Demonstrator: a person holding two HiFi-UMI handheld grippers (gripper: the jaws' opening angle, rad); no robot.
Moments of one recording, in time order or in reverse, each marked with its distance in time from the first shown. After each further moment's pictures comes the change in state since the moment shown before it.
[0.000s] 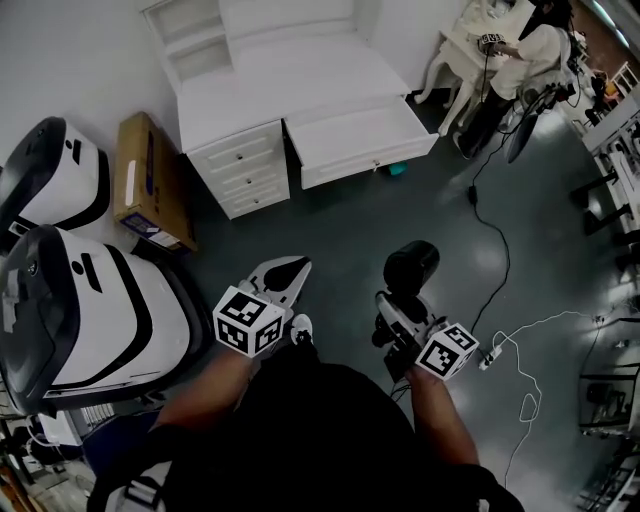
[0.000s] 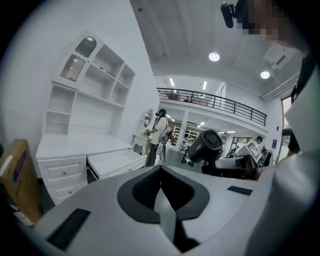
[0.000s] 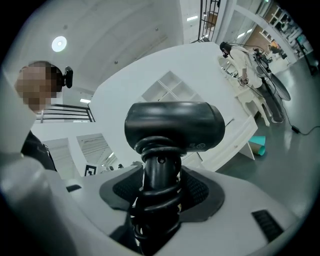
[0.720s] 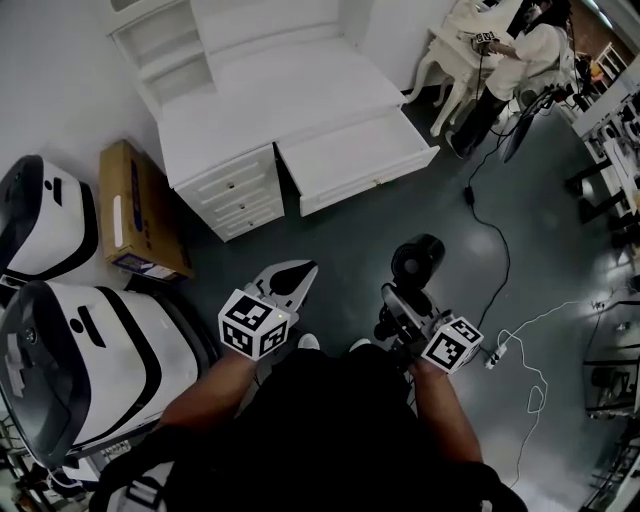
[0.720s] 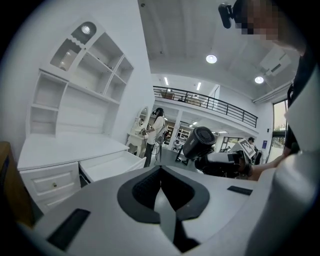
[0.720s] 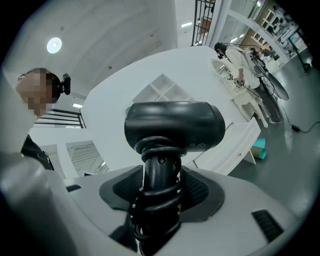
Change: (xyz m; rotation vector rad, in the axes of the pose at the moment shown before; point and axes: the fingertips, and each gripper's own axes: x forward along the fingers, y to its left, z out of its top) left arm 0.060 0.093 0.036 0.008 0.016 -0.110; right arm 0.105 -0.041 0.053 0.035 -0.076 -0.054
